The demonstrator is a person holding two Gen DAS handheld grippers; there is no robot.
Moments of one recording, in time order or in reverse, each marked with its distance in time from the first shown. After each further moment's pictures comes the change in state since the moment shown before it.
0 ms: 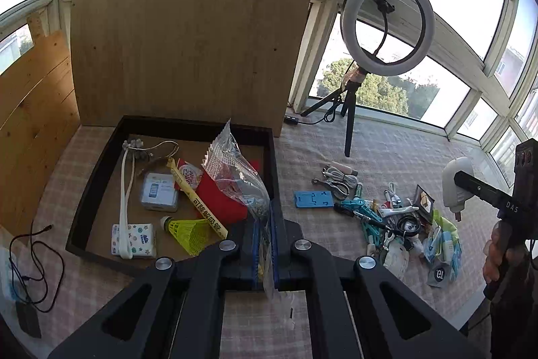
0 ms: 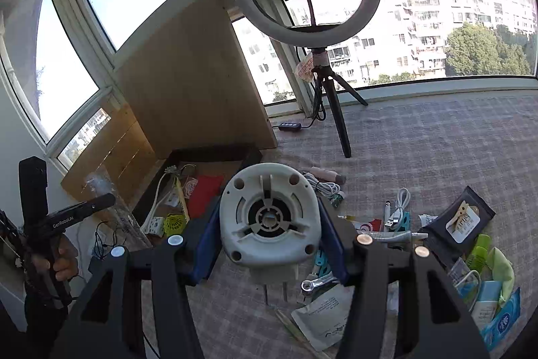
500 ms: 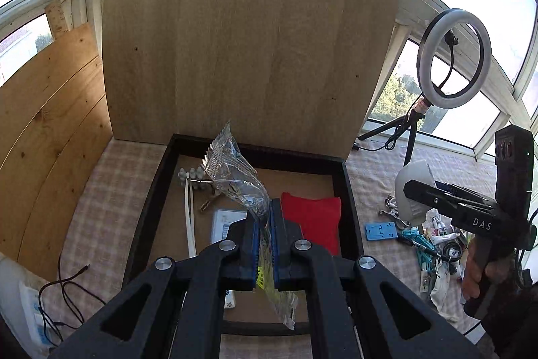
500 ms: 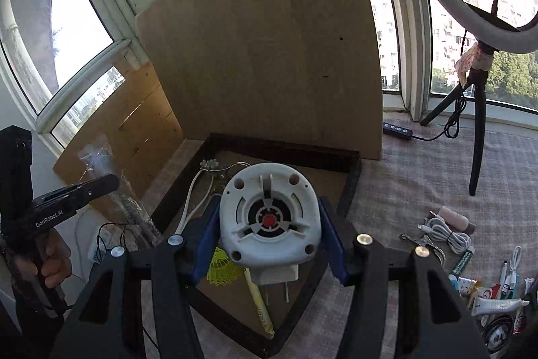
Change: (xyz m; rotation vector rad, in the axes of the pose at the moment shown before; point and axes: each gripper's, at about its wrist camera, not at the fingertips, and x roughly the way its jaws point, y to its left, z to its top) left arm 0.045 0.107 0.054 -0.033 0.005 0.043; right arm 0.187 0.139 0.039 -0.108 0.144 0.060
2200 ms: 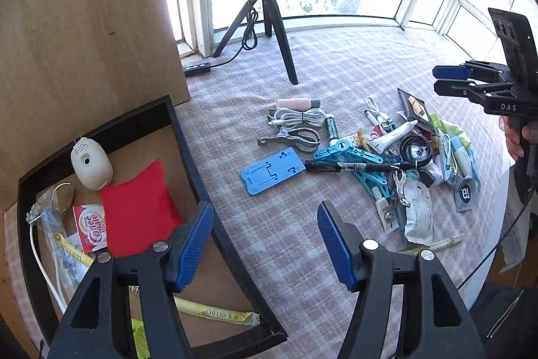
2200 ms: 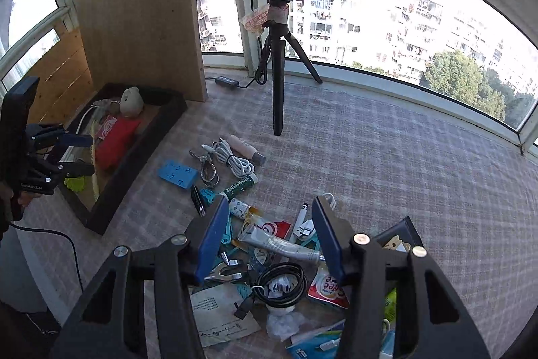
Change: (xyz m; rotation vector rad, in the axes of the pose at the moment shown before) left arm 0.109 -0.194 -0.059 0.515 0.276 -0.255; right arm -0.136 -0.201 -0.067 -0.108 0.125 -0.300
